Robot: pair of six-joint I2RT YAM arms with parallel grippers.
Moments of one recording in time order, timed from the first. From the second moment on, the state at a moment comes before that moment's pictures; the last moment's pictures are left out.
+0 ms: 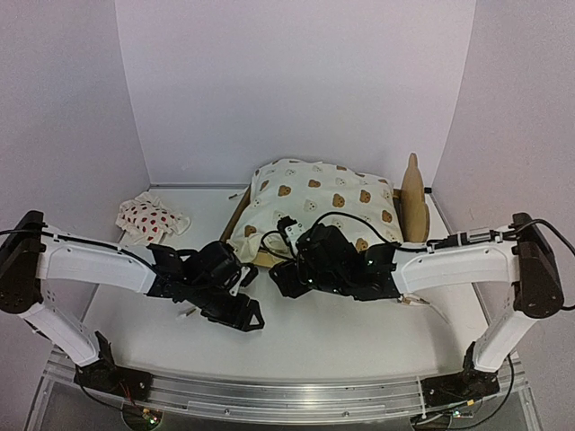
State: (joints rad) left arm -1.05 1.48 0.85 -0.38 0.16 -0.67; right arm 1.14 1.69 1.13 -0.08 0.34 0.39
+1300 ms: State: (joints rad) left arm -0.83 1.30 0.61 -0.65 -0.20 -1.02; right arm 1.11 1.85 1.29 -0.10 0.18 0.42
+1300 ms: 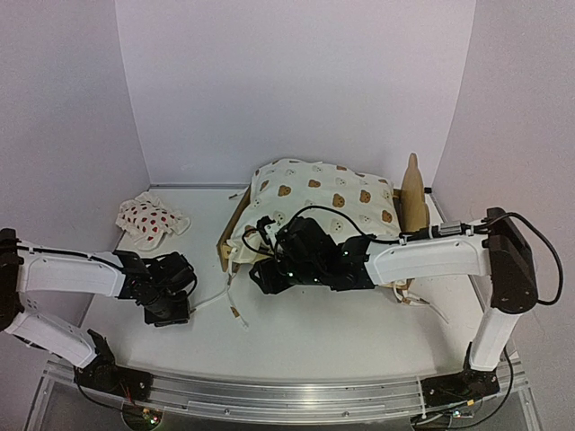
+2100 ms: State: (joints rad) left arm -0.82 1.40 0.61 -0.49 -0.24 -0.90; right arm 1.11 1.86 1.29 -0.11 0.16 0.43
